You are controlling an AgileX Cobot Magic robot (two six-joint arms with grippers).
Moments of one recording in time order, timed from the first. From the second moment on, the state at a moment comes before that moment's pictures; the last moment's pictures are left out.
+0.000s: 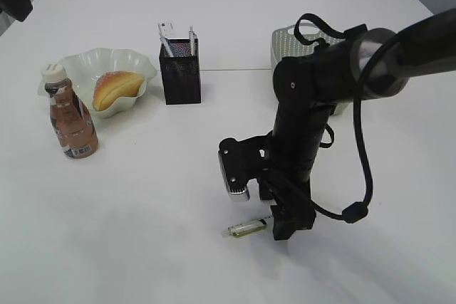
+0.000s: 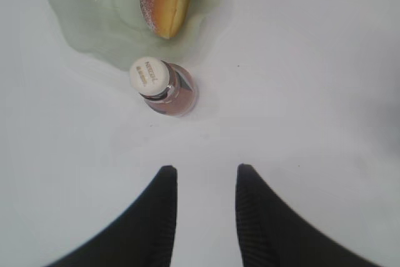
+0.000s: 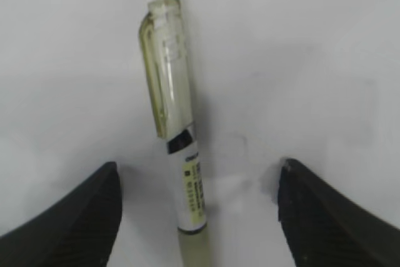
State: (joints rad) left arm -0.31 1.61 -1.67 0.07 1.25 0.02; right arm 0.49 2.13 -1.39 0.15 0.89 -1.34
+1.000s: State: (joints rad) left arm -0.31 1.61 -1.67 0.07 1.25 0.01; right arm 0.49 2.12 -1.38 0.22 0.97 -1.34
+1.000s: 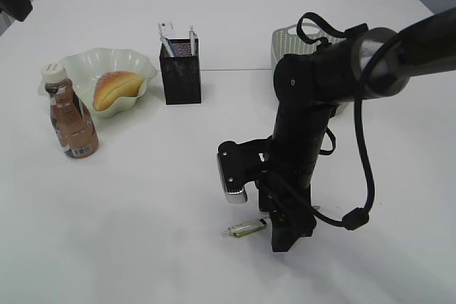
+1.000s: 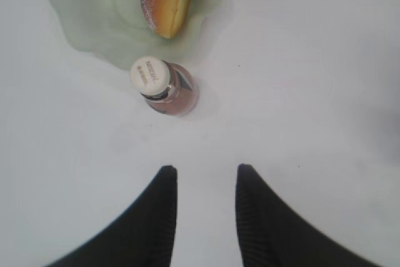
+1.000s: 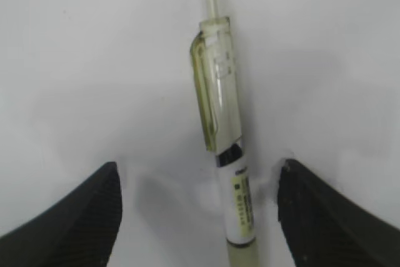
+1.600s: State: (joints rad) left arm -0.31 1.61 -1.67 0.07 1.25 0.01; right arm 0.49 2.12 -1.38 0.23 0.93 -1.34
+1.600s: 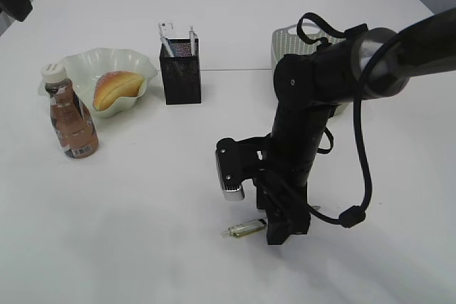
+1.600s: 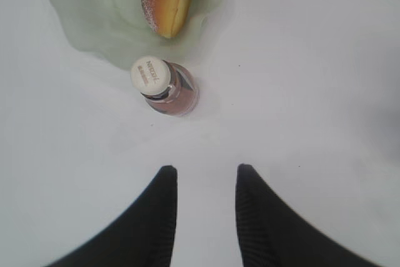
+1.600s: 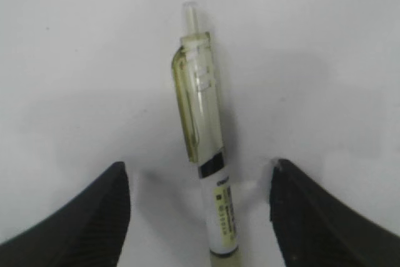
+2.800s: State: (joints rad) left arm -0.31 1.61 -1.67 0.08 1.25 0.01; right arm 0.49 2.14 -1.40 0.19 0.91 -1.25
